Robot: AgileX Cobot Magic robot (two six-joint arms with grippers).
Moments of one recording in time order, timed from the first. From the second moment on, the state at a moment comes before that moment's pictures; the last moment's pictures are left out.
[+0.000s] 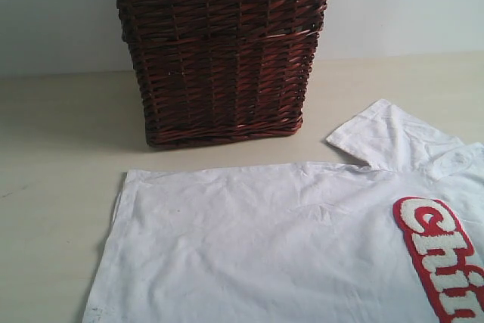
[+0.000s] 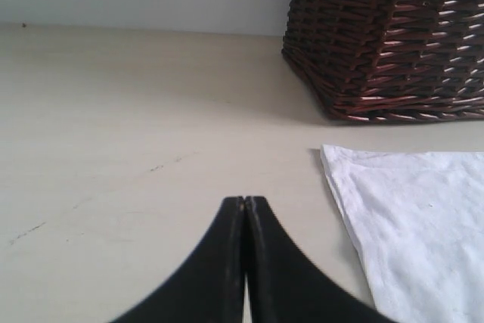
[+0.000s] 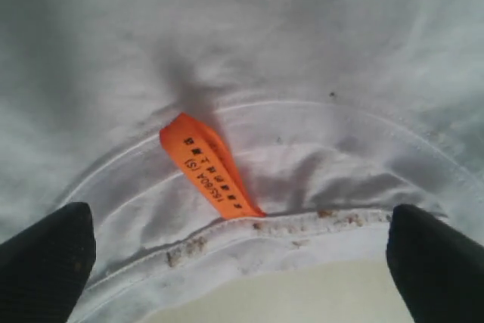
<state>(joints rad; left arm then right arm) -0.05 0.01 0.00 -0.13 0.37 0.01 -0.67 1.74 -0.86 0.18 0.90 -2.10</state>
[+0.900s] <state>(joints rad) -0.05 0.01 0.00 -0.13 0.37 0.01 -0.67 1.76 -0.86 0.09 0.79 -2.10</state>
